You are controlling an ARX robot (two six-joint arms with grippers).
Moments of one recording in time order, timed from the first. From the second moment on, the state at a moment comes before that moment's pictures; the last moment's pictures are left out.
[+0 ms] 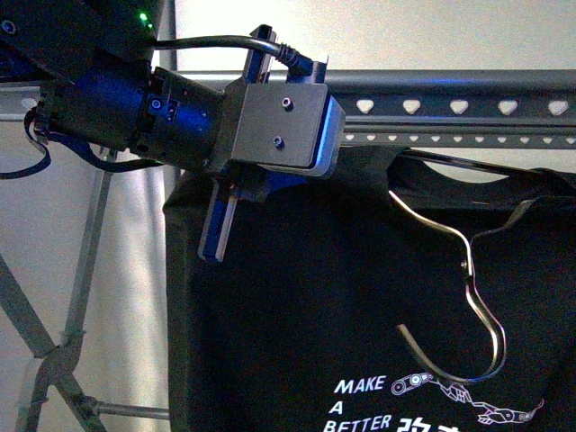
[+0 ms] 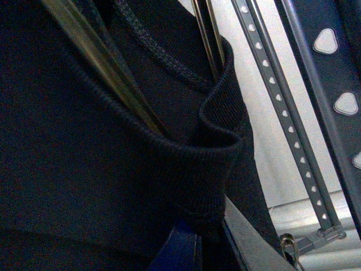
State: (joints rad) left arm -0.28 1.74 1.46 0.03 0.68 1.79; right arm -0.17 1.39 0.81 0.52 -0.36 -1.11
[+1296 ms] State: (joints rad) left arm -0.31 1.54 1.05 1.19 0.06 0.04; right arm -0.49 1.01 0.68 -0.36 -0.99 -1.06
